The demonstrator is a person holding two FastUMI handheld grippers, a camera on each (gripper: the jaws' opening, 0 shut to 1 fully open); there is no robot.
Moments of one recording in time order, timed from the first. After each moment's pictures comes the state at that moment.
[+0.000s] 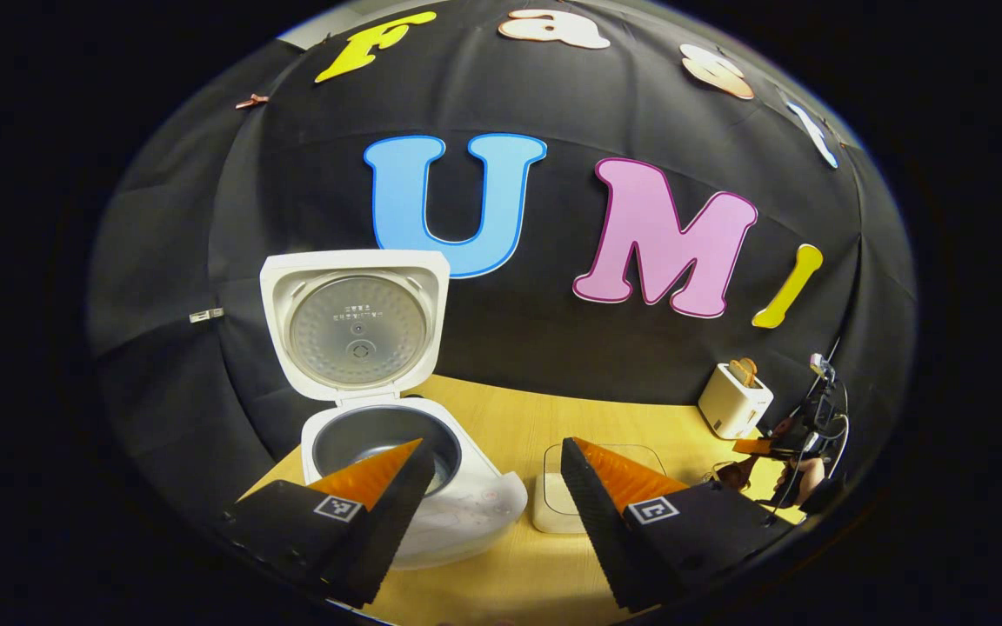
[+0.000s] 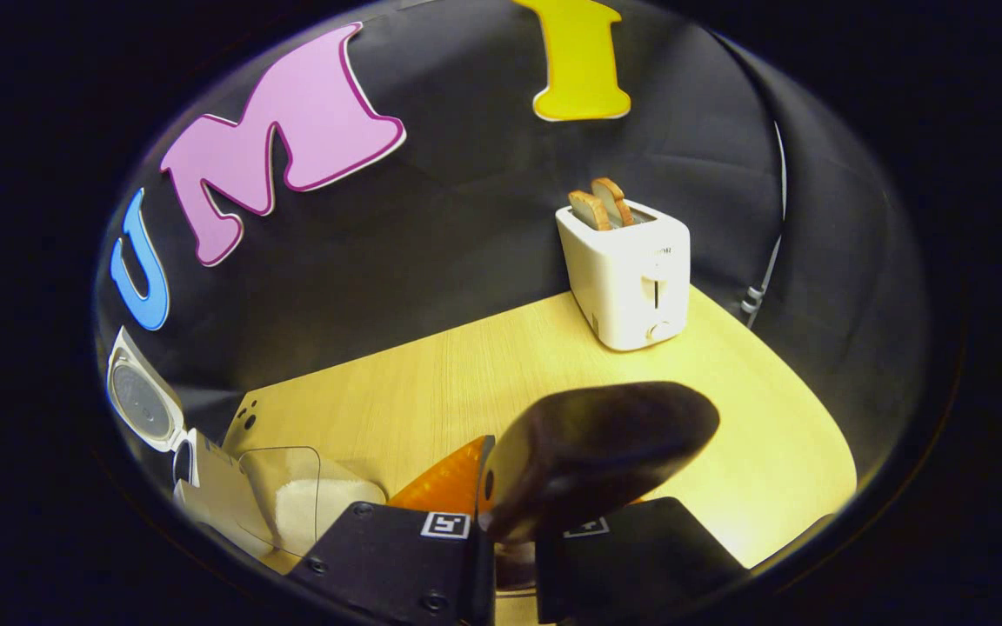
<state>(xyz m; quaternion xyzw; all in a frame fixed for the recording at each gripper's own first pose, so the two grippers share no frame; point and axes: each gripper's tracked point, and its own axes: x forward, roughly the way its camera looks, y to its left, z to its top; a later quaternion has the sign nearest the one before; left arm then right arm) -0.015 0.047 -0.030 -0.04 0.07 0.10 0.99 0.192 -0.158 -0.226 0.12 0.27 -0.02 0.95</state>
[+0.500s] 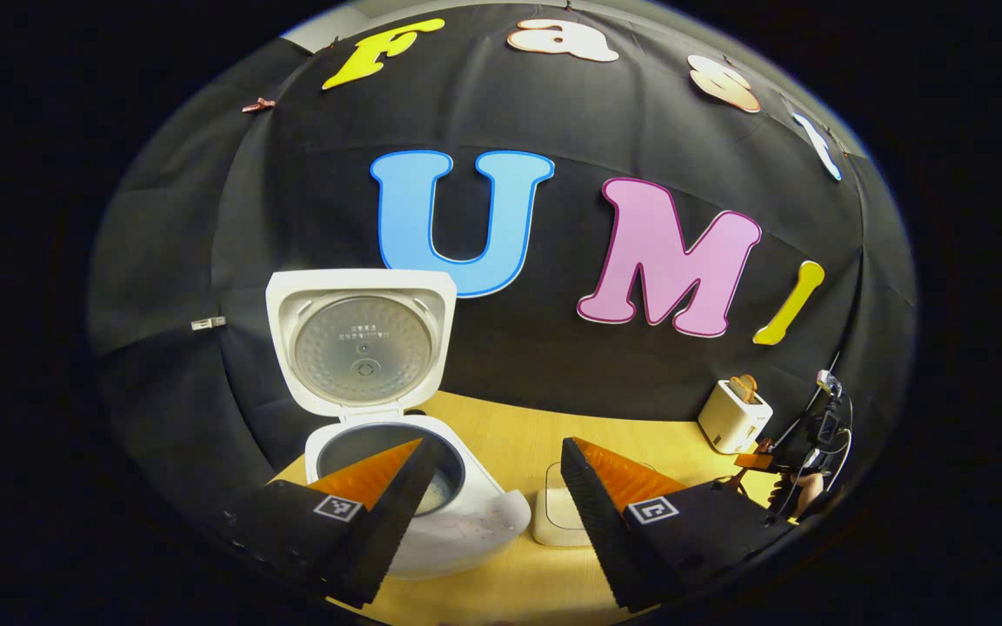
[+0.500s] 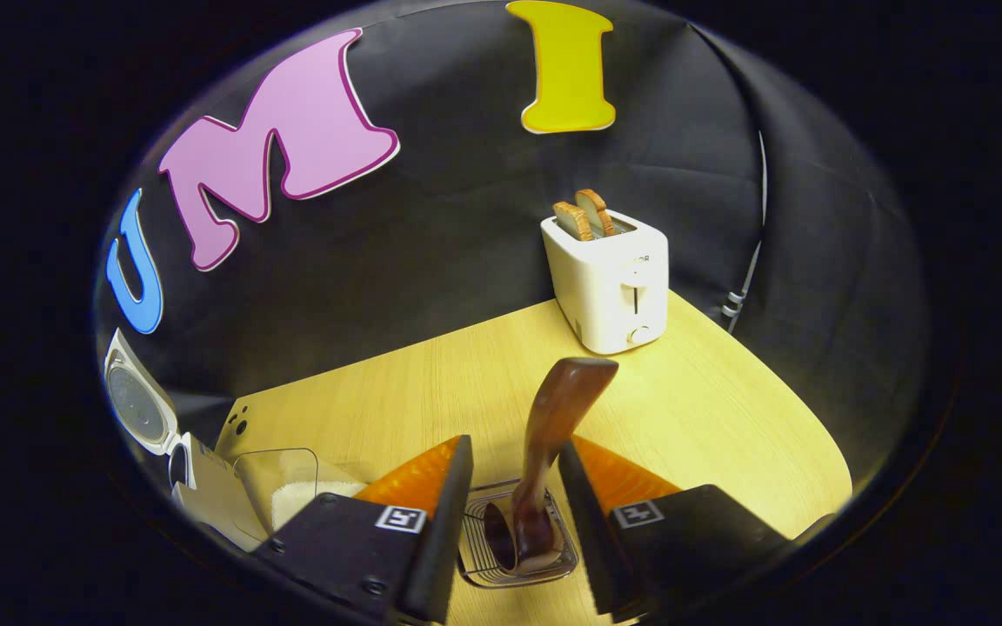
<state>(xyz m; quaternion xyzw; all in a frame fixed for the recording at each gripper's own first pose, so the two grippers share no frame) -0.012 0.062 -0.001 -0.03 0.03 0.11 0.99 0.173 -0.169 -0.204 0.11 0.26 -0.05 0.96</state>
